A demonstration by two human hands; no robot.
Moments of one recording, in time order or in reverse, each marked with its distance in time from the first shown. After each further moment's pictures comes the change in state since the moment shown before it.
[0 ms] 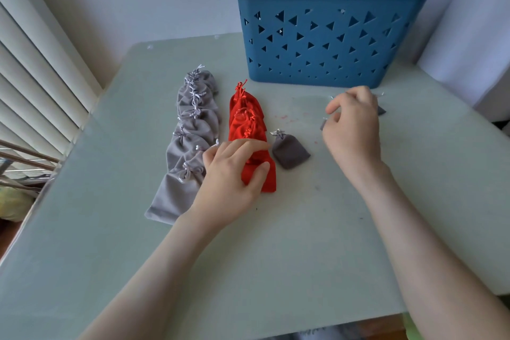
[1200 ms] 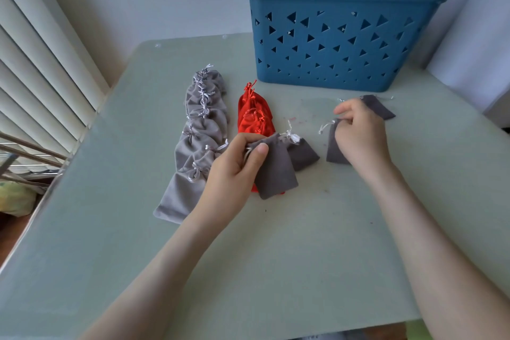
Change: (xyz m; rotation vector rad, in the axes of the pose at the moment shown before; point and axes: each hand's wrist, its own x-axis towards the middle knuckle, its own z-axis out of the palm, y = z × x) left_hand 0.001 0.009 -0.012 -0.559 0.001 -0.315; right_hand 0.003 0.000 0.003 0.170 -0.197 0.291
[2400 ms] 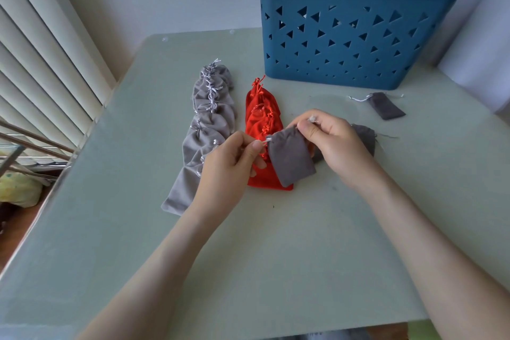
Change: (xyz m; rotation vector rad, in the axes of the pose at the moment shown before) left_hand 0.001 -0.001 -0.012 0.106 0.096 -0.061; right_hand -0.032 -0.019 0.019 0.485 -0.505 -0.219
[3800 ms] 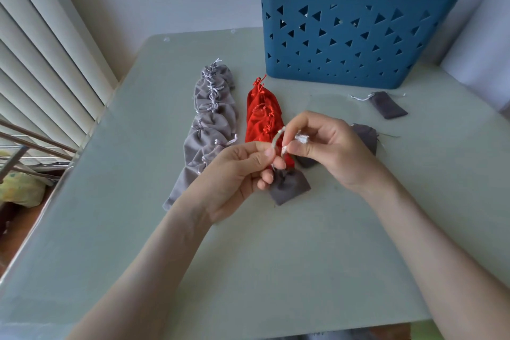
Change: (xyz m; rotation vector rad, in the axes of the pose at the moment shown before) left_hand 0.002 0.012 -0.009 -0.726 -0.496 -0.352; right_hand -0.013 -0.020 0.001 0.220 -0.305 -0.231
